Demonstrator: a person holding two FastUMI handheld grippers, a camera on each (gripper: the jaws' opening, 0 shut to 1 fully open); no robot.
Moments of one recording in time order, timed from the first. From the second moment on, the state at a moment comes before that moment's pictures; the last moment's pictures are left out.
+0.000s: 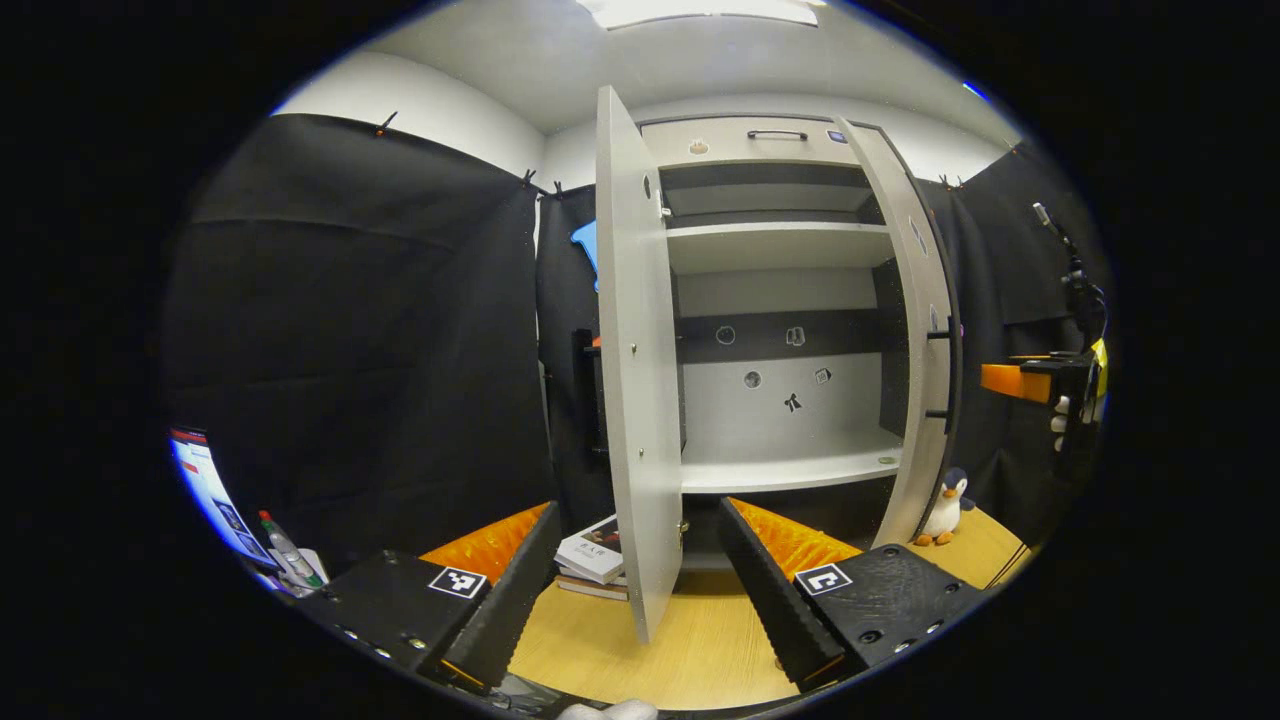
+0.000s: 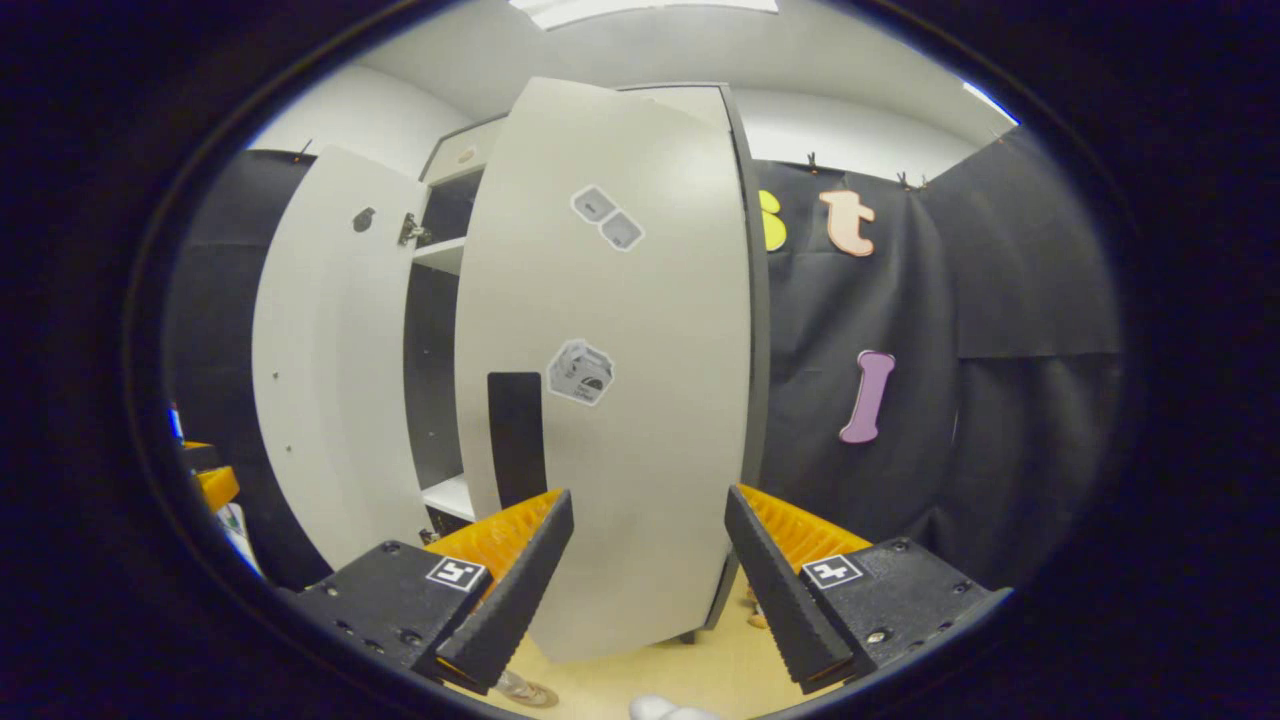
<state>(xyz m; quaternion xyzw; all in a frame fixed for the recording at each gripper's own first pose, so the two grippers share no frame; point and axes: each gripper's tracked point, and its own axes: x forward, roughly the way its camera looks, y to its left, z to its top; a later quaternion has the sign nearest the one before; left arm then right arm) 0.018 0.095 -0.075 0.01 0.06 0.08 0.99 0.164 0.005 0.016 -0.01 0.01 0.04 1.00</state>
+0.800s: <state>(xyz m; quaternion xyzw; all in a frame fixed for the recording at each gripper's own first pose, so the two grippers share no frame) 0.063 0.196 -0.058 -0.01 0.02 0.08 1.00 0.069 0.008 -0.014 -0.01 0.04 -0.04 1.00</state>
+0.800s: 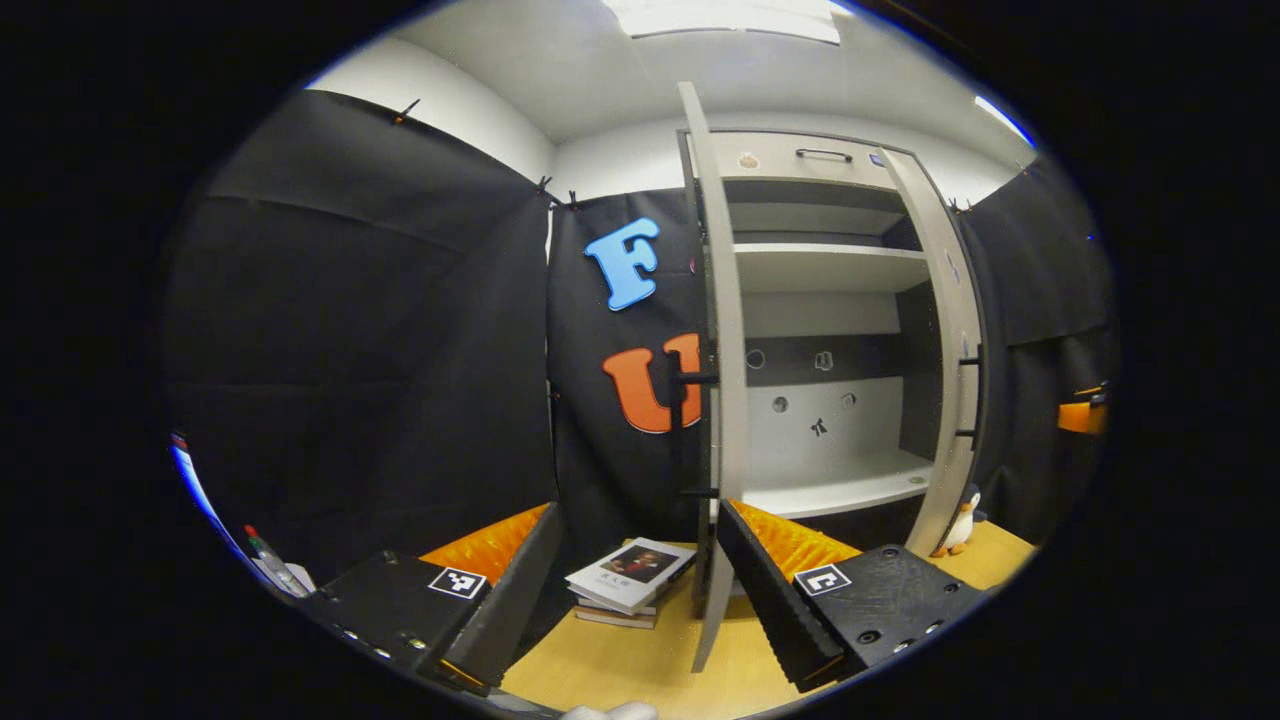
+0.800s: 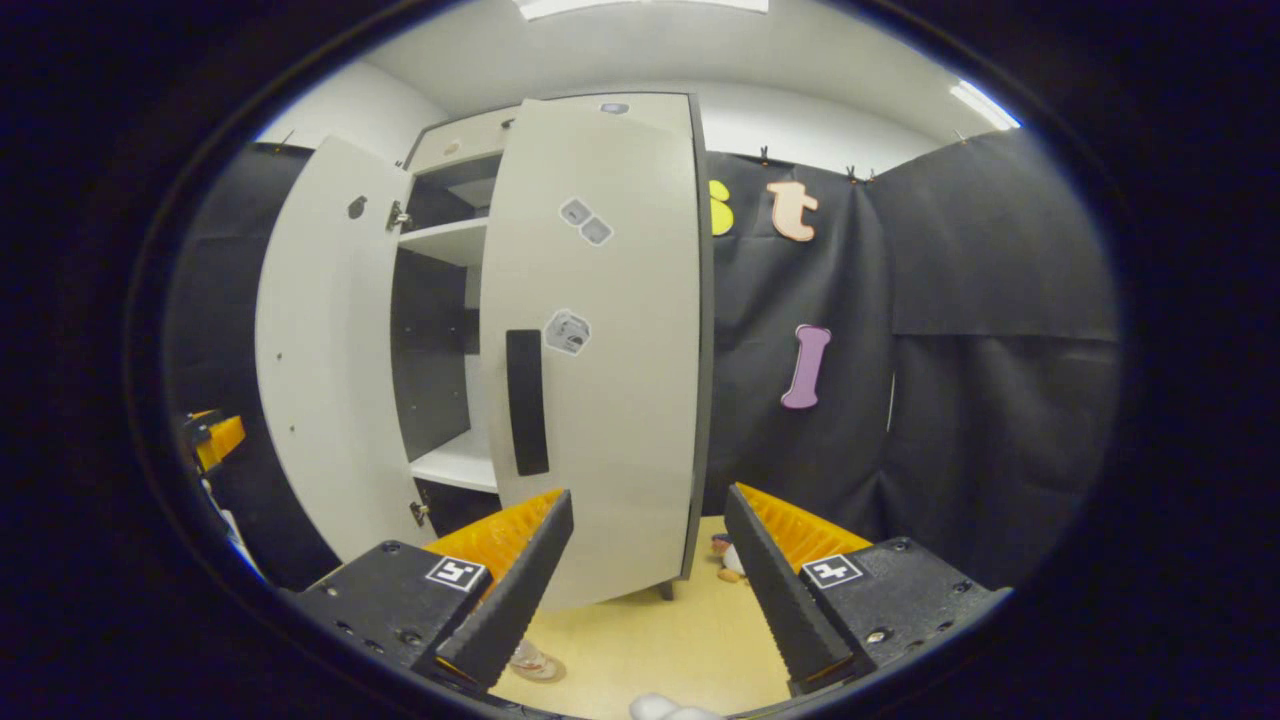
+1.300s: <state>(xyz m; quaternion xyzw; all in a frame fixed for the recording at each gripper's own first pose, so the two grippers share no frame) 0.137 0.241 -0.045 0.00 0.00 0.10 0.99 0.017 0.006 -0.037 0.00 0.07 -0.06 1.00</state>
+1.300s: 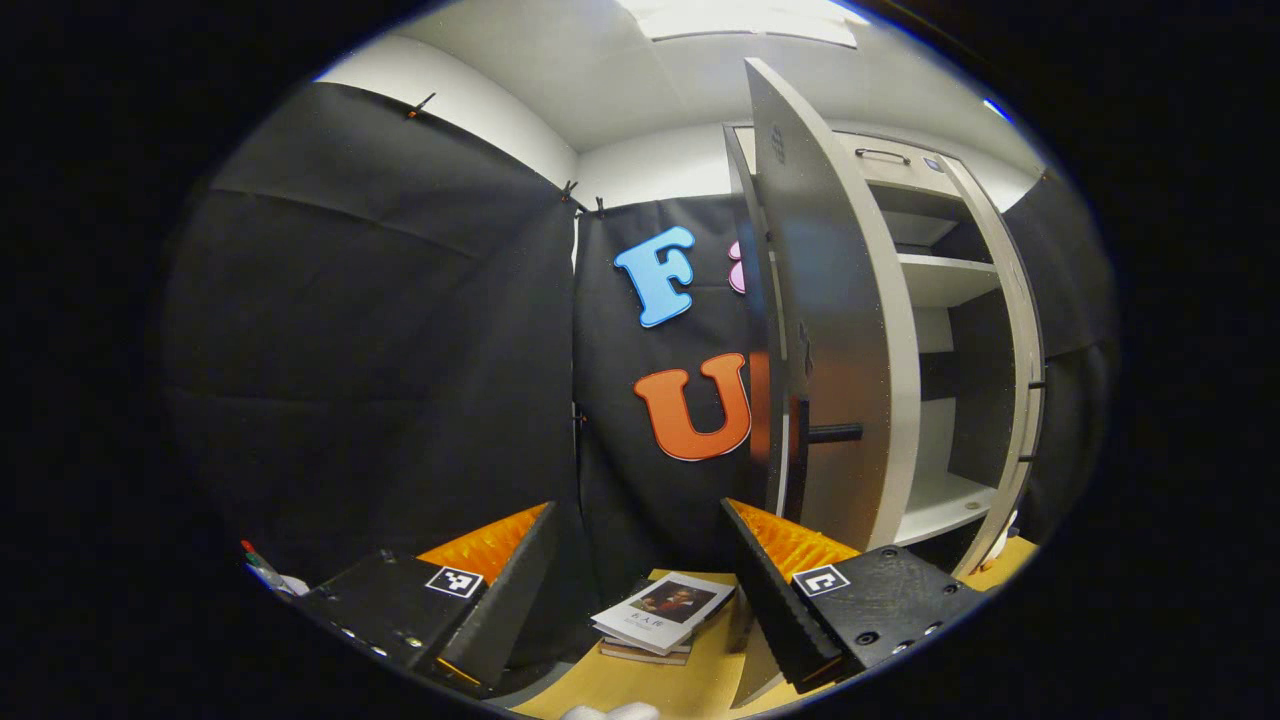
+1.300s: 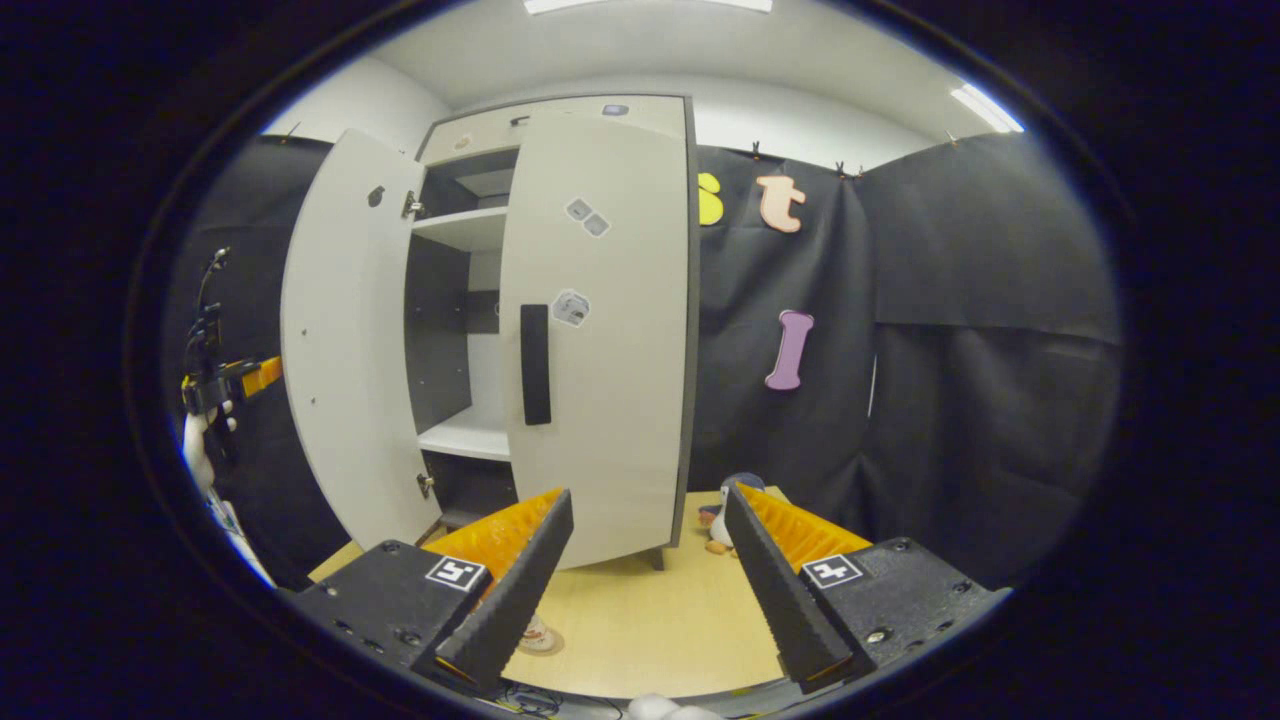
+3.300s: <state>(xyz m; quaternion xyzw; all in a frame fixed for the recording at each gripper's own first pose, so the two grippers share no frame) 0.155 0.087 -0.028 0.03 0.01 0.03 1.00 0.046 -0.032 -0.029 0.00 0.06 -0.01 1.00</state>
